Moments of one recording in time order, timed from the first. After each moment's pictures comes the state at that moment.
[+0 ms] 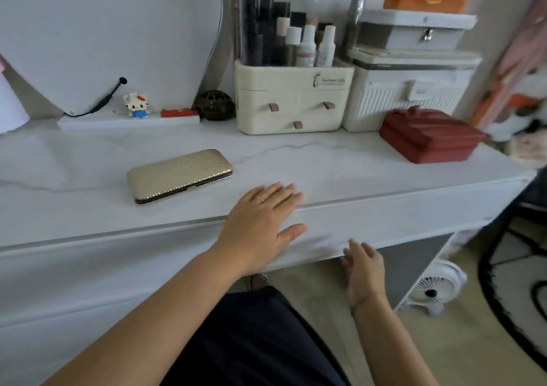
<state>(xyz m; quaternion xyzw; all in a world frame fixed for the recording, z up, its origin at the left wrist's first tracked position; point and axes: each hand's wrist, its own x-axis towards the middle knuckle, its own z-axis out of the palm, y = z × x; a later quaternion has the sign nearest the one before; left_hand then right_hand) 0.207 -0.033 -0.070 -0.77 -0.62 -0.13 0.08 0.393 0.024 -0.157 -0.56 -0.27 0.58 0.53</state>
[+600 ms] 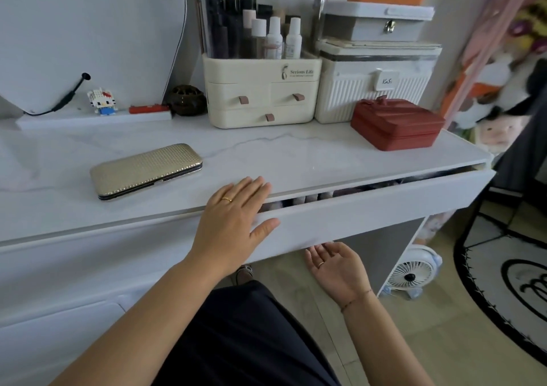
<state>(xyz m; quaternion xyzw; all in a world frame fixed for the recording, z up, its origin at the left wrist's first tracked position) 0.220 -0.037 -0.090 -0.73 -0.65 -0.16 0.13 0.425 0.023 -0.172 -0.36 -0.09 0.80 0.47</state>
